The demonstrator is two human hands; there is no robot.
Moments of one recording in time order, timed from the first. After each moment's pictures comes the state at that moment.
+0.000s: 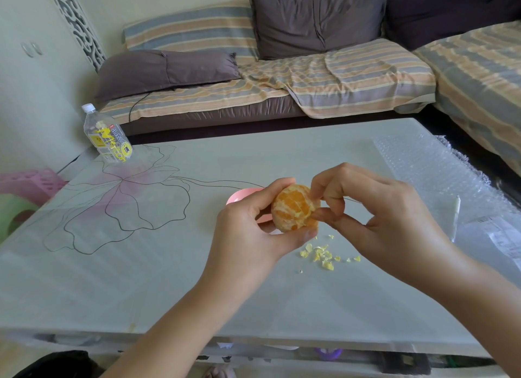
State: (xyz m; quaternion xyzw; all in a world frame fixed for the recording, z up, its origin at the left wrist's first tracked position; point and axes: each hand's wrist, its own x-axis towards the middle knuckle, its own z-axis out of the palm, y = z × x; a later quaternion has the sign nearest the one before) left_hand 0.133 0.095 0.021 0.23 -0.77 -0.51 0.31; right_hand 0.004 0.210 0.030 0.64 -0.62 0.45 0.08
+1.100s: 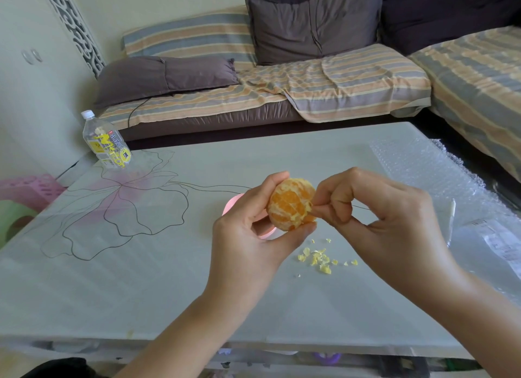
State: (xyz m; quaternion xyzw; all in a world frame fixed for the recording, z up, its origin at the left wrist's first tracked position) left_hand 0.128 0.099 0.010 0.16 -0.75 -0.51 0.40; right_hand 0.010 0.214 0.027 0.57 -0.61 0.52 0.14
